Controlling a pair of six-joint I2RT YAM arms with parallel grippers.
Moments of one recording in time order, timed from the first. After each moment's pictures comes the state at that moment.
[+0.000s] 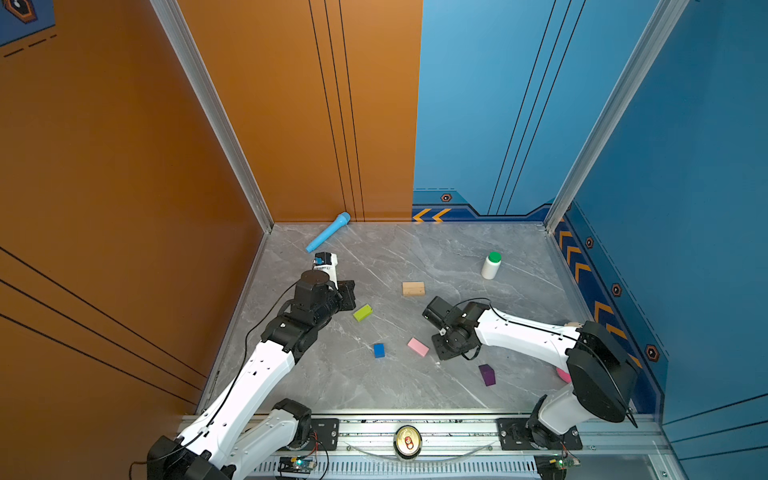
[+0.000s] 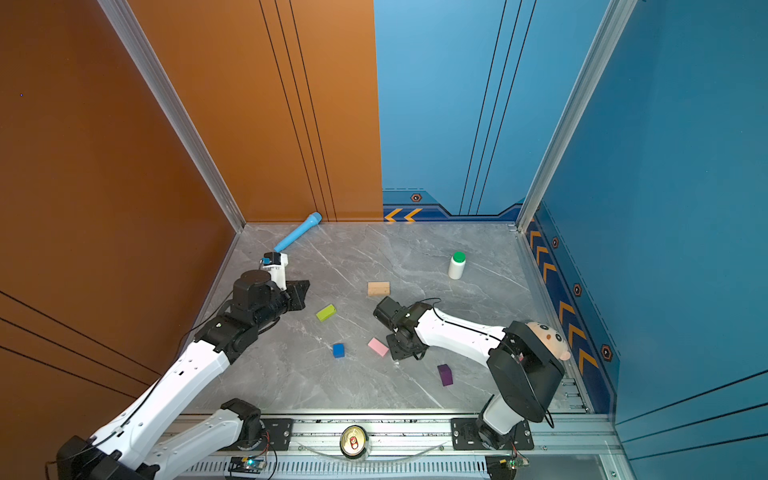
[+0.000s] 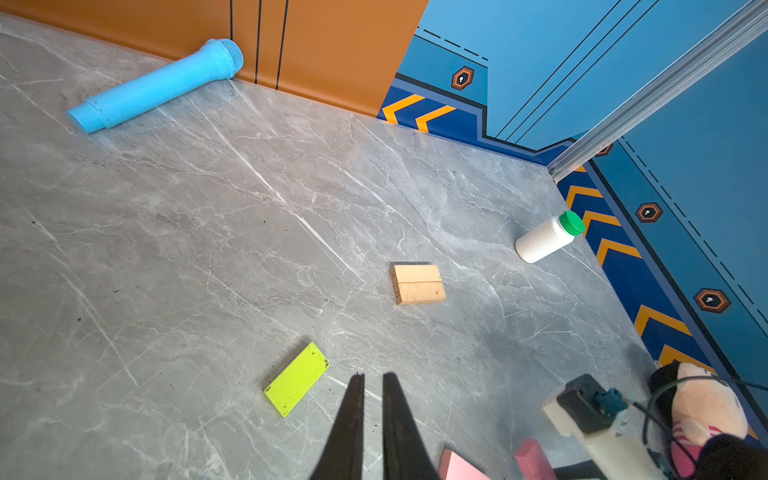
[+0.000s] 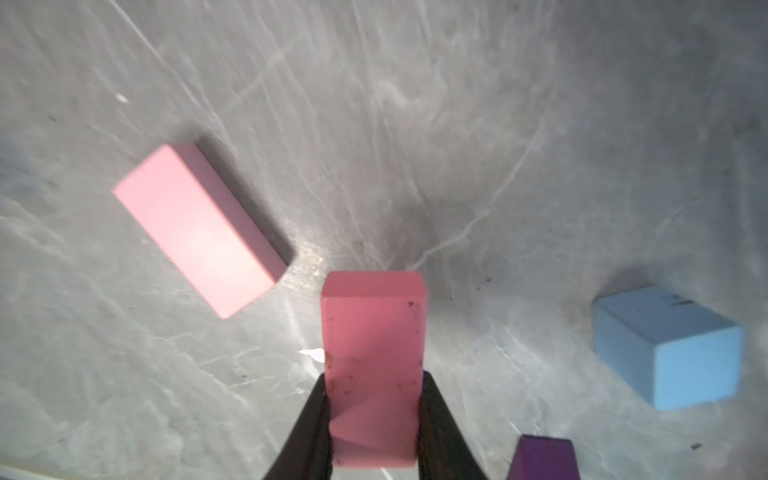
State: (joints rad) left arm -0.36 0.96 0.79 -0.30 0.02 -0.47; right arm 0.85 1.59 1.08 -0.86 0.08 0.51
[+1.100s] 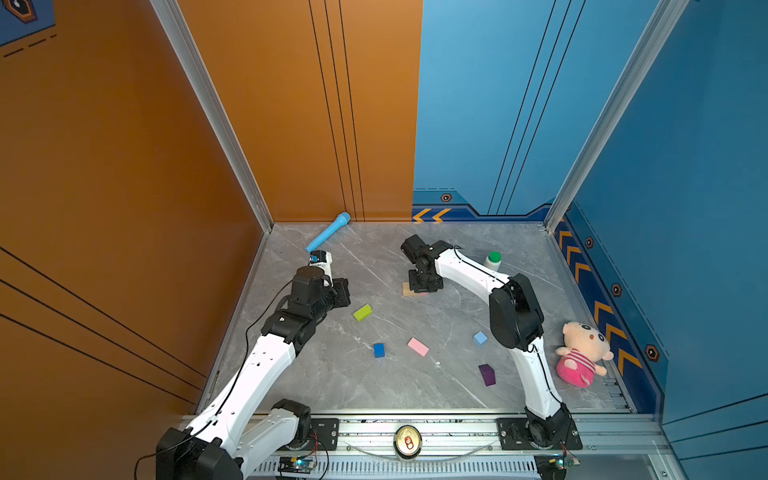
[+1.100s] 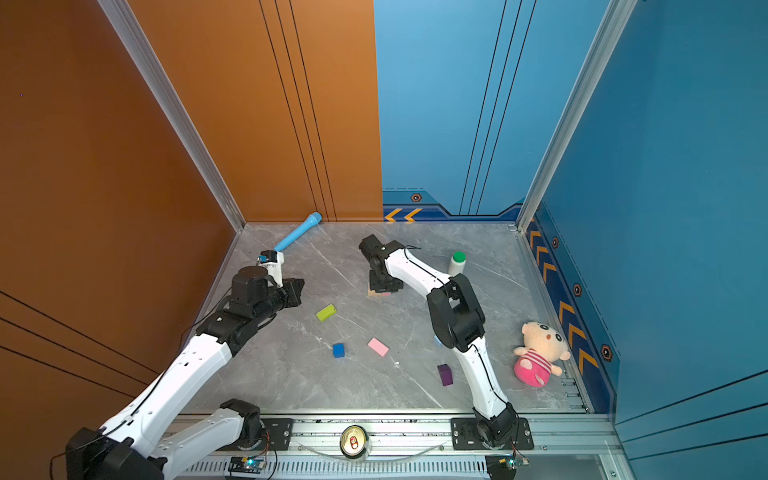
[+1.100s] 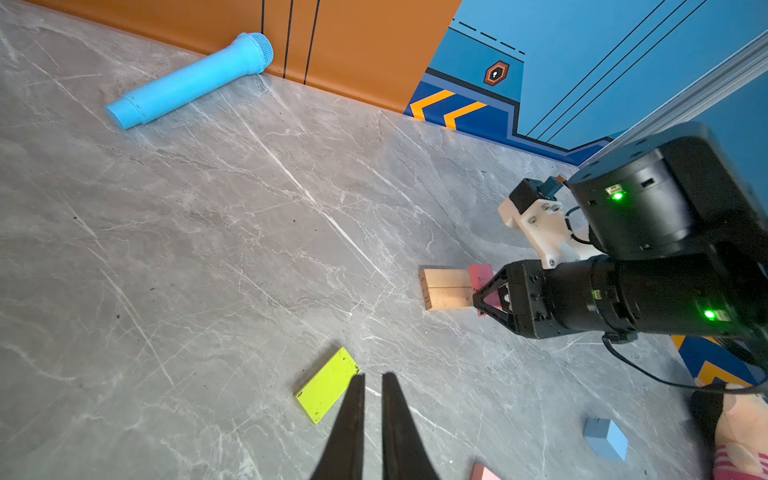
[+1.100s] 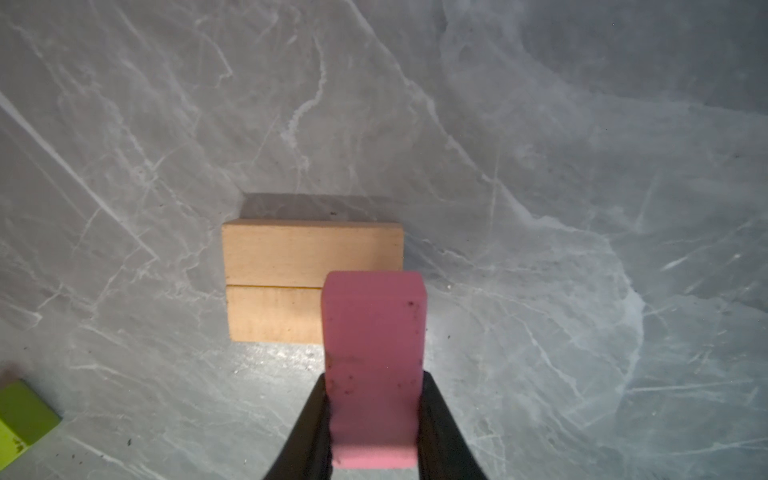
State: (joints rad) left arm -0.28 1.01 0.79 -0.29 0.06 -0.43; right arm 0.62 2.25 1.93 -1.01 0.12 0.57
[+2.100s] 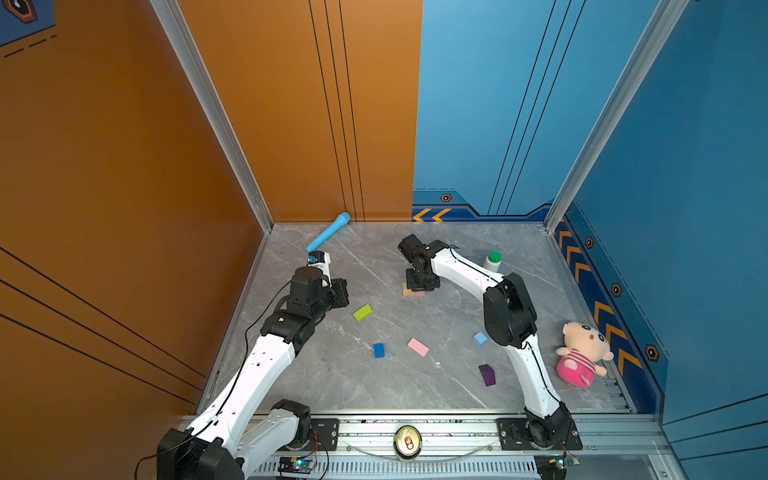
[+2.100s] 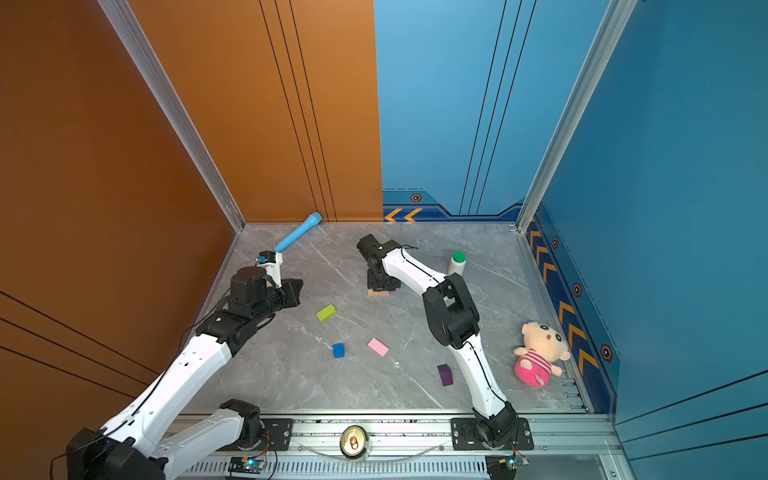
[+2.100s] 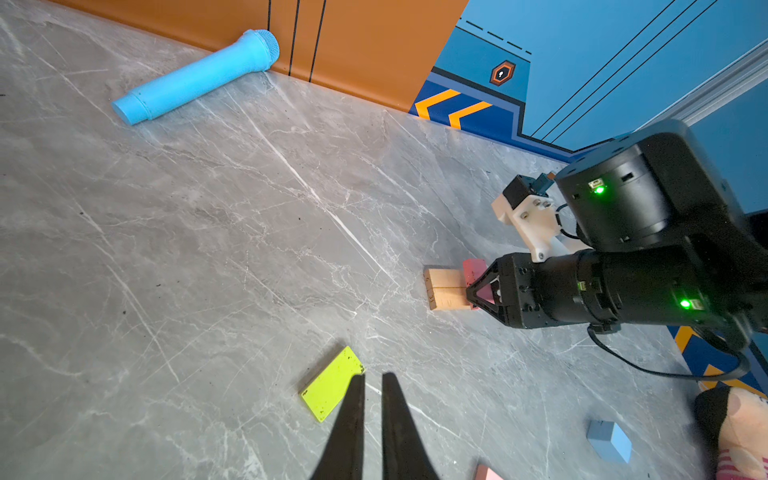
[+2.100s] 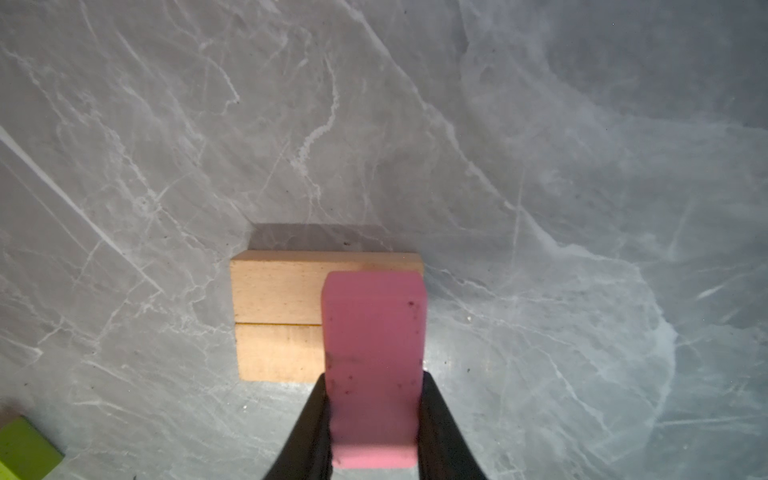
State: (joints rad) left arm -0.26 1.01 0.78 -0.30 0.06 -0.43; right arm 0.63 2.31 1.99 -1.01 0.12 0.57
